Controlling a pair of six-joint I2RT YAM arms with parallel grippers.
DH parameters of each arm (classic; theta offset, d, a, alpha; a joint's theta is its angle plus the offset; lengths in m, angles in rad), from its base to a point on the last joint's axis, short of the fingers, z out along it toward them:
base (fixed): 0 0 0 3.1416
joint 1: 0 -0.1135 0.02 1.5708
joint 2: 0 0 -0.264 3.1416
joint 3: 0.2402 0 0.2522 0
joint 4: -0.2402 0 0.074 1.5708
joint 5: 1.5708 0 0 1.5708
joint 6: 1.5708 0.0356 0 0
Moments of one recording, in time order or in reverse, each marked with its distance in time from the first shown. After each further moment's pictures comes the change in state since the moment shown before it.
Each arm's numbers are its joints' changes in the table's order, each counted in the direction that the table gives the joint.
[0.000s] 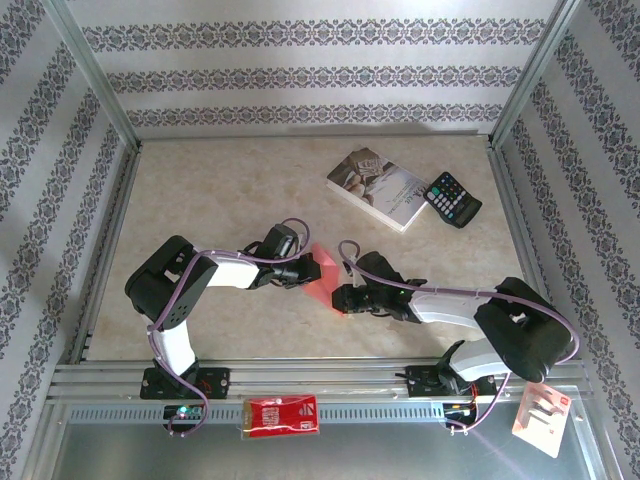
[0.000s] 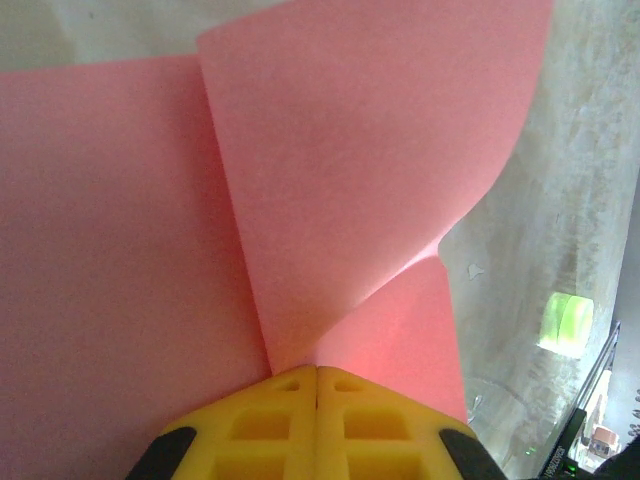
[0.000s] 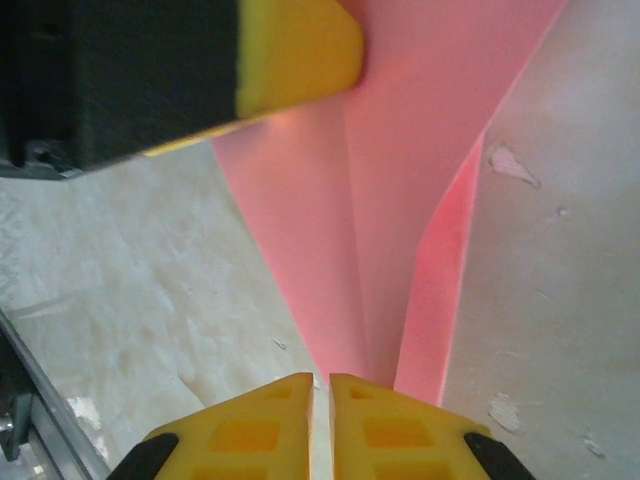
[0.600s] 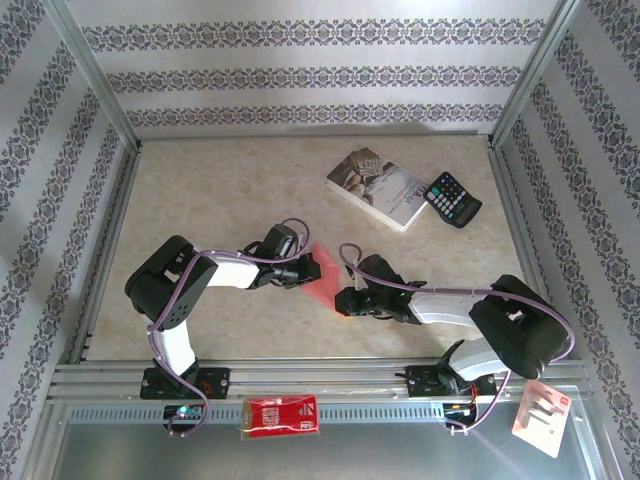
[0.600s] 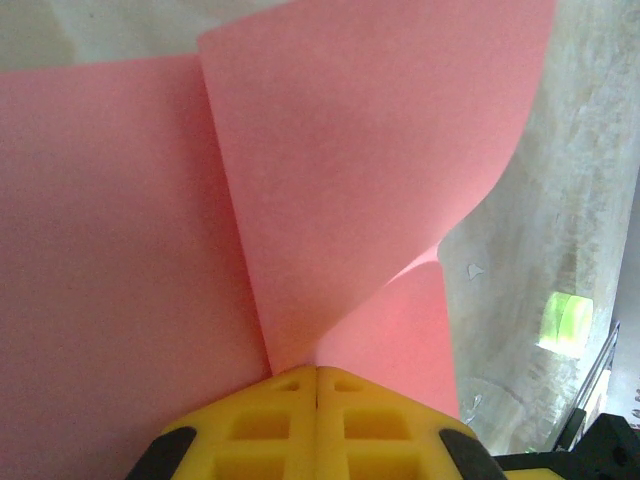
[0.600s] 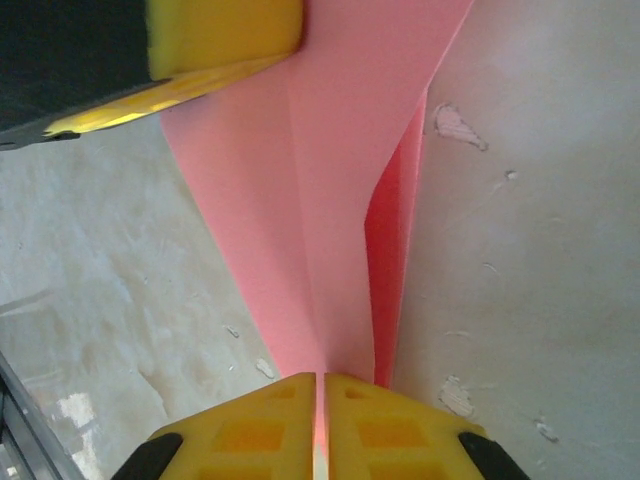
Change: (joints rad) left arm 0.000 0.000 0.000 0.000 0.001 0.000; right arm 0.013 0.024 -0.026 0.023 0.000 -0.003
